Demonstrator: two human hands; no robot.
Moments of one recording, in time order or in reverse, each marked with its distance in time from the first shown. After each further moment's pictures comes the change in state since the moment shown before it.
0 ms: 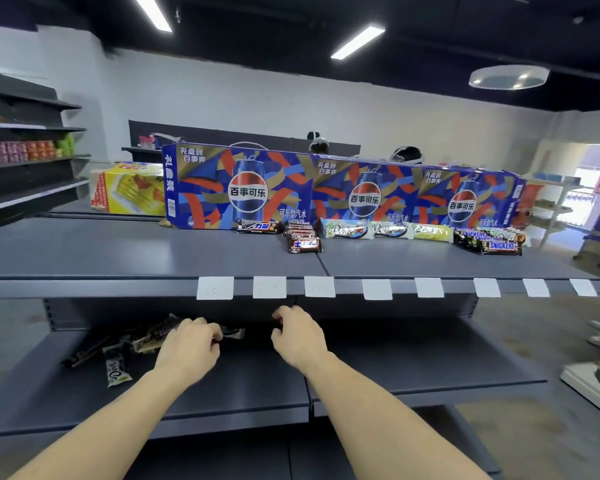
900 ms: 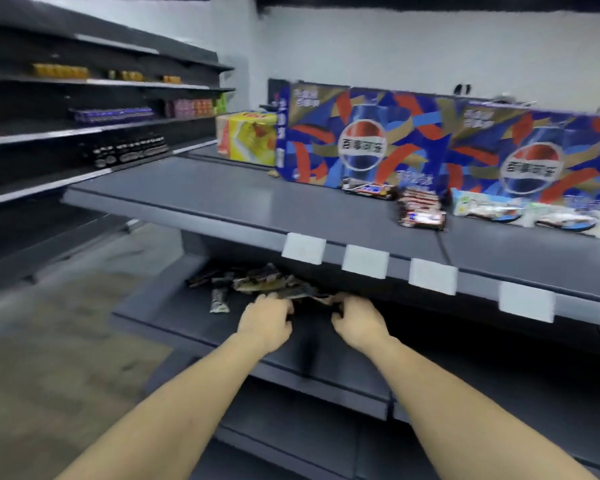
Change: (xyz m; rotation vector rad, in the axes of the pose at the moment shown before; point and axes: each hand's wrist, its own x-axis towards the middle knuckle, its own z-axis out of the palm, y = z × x) left_hand 0.003 0.001 0.045 0.001 -0.188 -0.247; right_hand 0.071 0.031 0.078 -0.021 -0.257 -0.176
